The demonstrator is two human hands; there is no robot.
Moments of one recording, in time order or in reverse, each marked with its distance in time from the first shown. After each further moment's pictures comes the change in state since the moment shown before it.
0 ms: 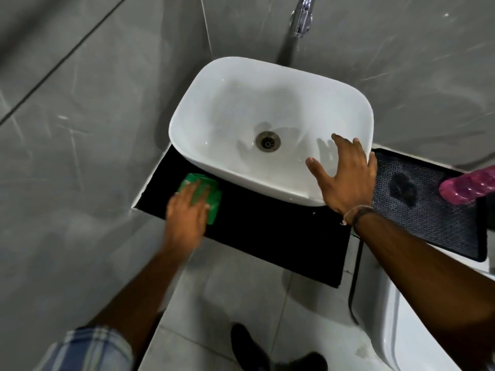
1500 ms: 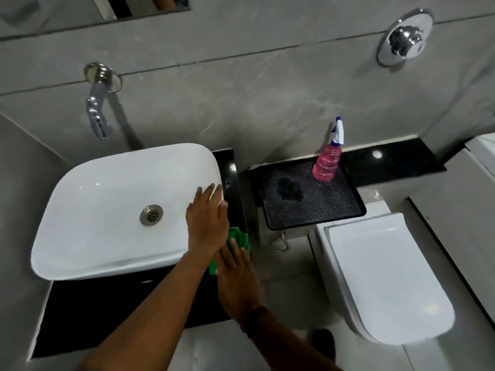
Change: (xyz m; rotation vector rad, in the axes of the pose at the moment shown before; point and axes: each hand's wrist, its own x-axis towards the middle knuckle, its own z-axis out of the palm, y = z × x) left_hand 0.104 0.327 0.033 -0.184 -0.209 0.230; right_hand -0.141 0.041 0.040 0.053 -0.193 0.042
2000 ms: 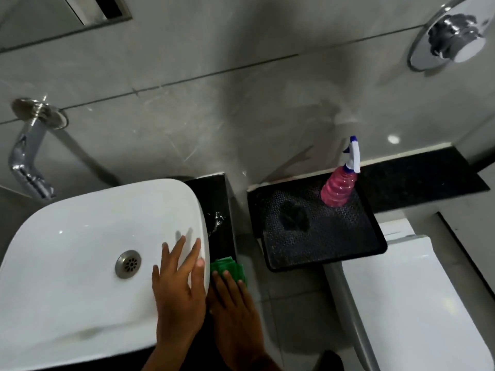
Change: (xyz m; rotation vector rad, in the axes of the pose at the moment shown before) left_hand 0.004 -0.010 0.007 -0.100 0.091 -0.136; right_hand 0.060 0.046 0.010 -0.029 0.065 -0.048
